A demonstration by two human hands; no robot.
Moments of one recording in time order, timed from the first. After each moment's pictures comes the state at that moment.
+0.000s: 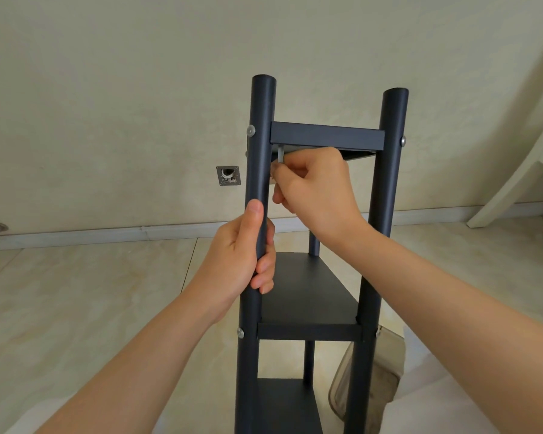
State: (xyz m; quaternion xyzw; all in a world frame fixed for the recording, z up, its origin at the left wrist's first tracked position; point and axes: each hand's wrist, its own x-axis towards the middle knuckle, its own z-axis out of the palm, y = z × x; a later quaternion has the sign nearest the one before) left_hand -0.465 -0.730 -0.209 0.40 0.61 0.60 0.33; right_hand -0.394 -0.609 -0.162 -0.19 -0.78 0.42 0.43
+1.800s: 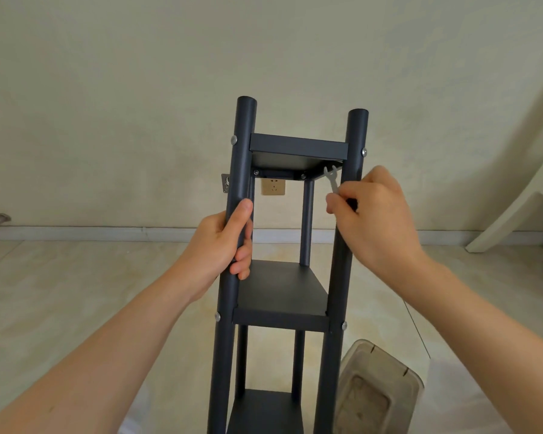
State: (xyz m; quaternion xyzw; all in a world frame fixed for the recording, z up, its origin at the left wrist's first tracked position) left_hand -0.506 -0.720 -0.209 0.37 0.64 0.60 0.30; right_hand -0.338 -0.589 -0.166 -0.33 -0.87 0.15 0.34
